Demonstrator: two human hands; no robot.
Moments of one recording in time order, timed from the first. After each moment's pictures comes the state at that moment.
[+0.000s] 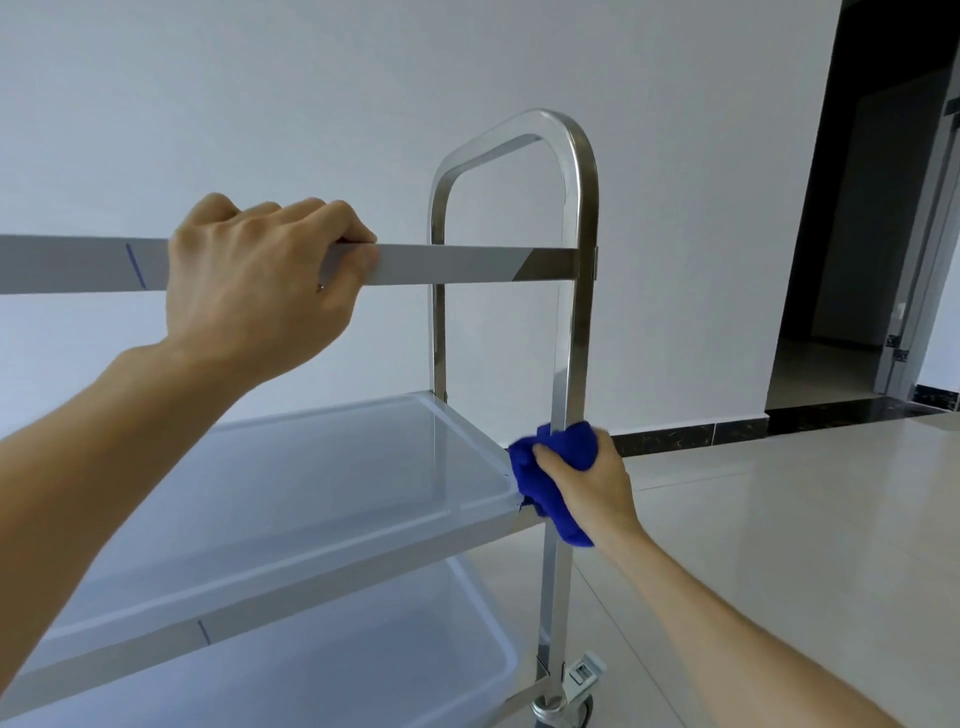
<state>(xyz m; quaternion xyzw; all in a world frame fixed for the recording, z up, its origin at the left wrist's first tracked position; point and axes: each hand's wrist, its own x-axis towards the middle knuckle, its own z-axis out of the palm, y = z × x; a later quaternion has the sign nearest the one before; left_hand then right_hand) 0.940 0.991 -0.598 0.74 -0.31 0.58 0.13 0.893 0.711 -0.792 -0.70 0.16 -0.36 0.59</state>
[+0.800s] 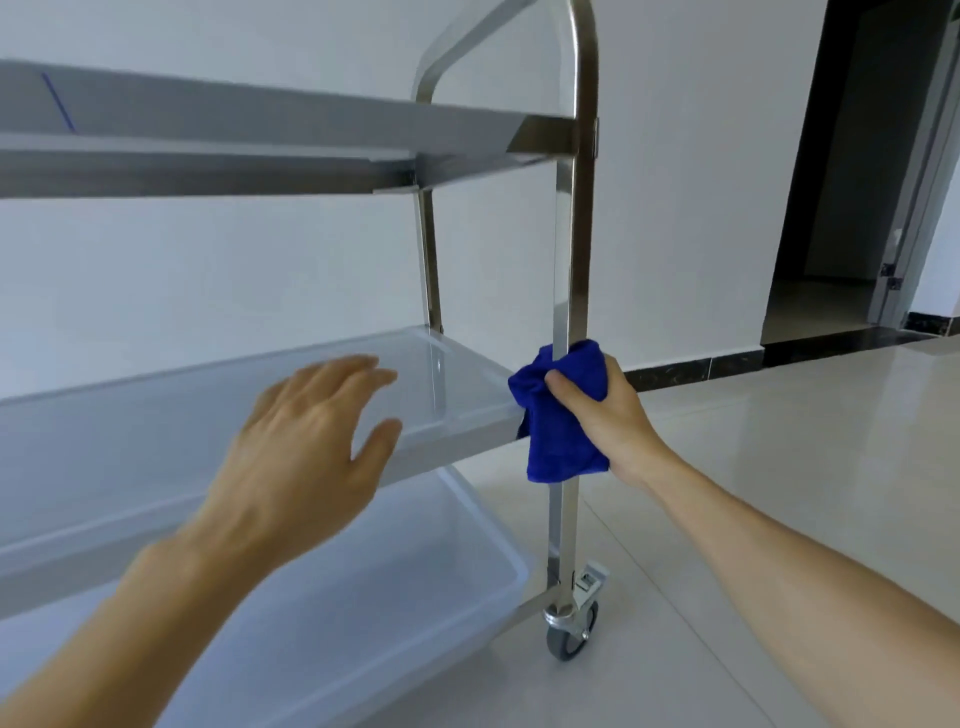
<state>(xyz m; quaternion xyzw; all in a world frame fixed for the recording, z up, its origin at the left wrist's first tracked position) 0.904 1.004 -0.758 0.86 -0.37 0.30 0.16 0.882 0.699 -0.820 -0.67 0.07 -0.34 0.66</state>
